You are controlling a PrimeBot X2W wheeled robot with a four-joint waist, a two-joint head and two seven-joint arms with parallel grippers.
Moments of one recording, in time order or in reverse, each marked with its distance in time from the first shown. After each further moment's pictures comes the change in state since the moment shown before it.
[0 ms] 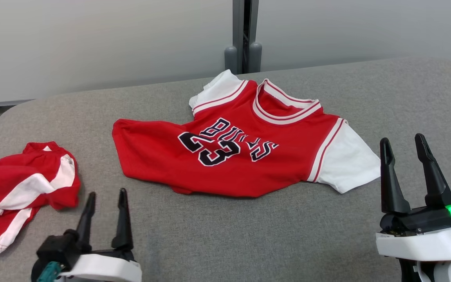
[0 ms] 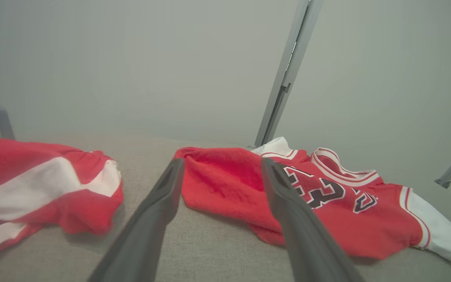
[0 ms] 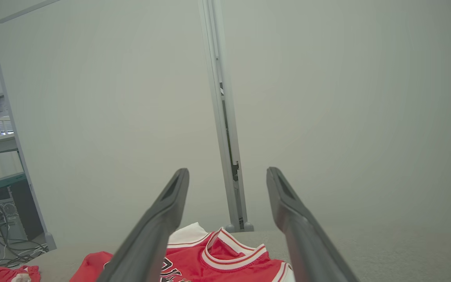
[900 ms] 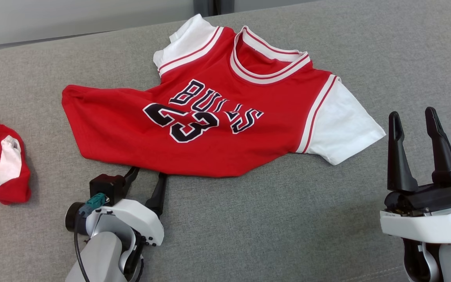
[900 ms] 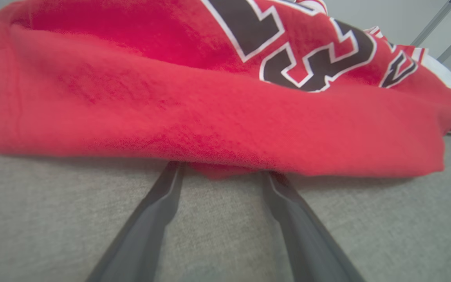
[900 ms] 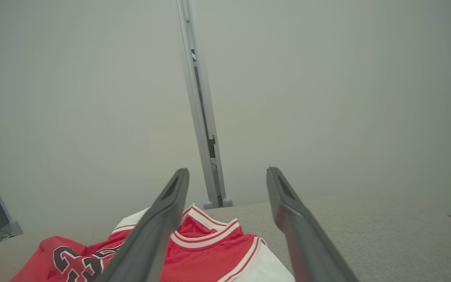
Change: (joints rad) left arm -0.405 0.012 -0.196 0.548 0.026 -0.112 0.053; right arm -0.087 0.000 -0.006 -0.018 0.016 0.000 0.000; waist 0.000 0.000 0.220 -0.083
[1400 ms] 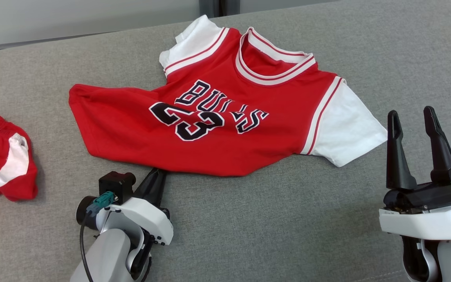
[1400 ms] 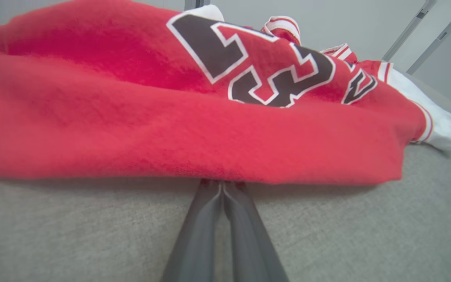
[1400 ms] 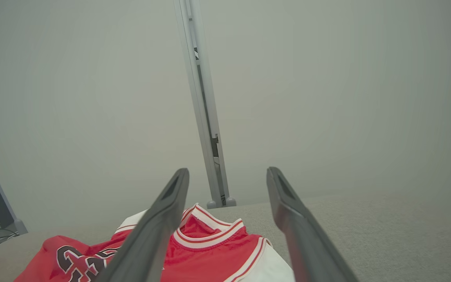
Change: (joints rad) left arm -0.024 0.016 -0.113 -0.010 -0.087 -0.008 -0.043; right arm -0.013 0.000 0.000 0.019 0.002 0.000 0.000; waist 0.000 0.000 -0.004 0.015
